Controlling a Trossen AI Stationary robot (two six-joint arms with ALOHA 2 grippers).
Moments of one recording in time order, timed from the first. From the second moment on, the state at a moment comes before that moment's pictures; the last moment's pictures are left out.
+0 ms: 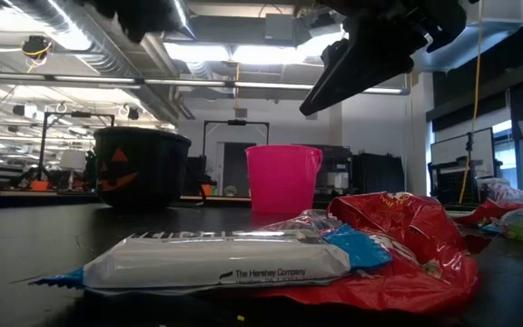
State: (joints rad) left arm 0.01 0.83 0.76 -0.30 -0.07 -0.02; right arm 0.33 1.62 1.05 -0.23 0.24 0.06
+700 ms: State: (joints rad) left arm -0.59 1.62 1.29 -0.29 -0.26 0.01; right arm 0.33 1.62 1.05 -0.24 0.27 0.07
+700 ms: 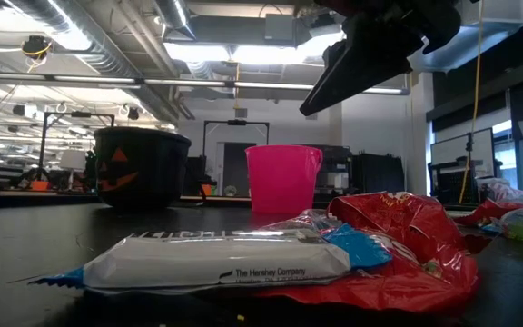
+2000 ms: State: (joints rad) left arm -0.55 2.17 1.51 -0.50 -0.11 -0.36; right arm 0.33 1.62 1.05 -0.24 0.27 0.07
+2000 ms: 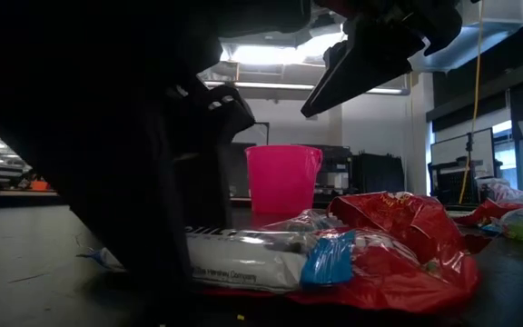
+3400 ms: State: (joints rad) left arm -0.56 1.77 1.50 -0.75 -0.43 -0.30; right arm 0.33 1.62 1.05 -0.24 0.27 0.07
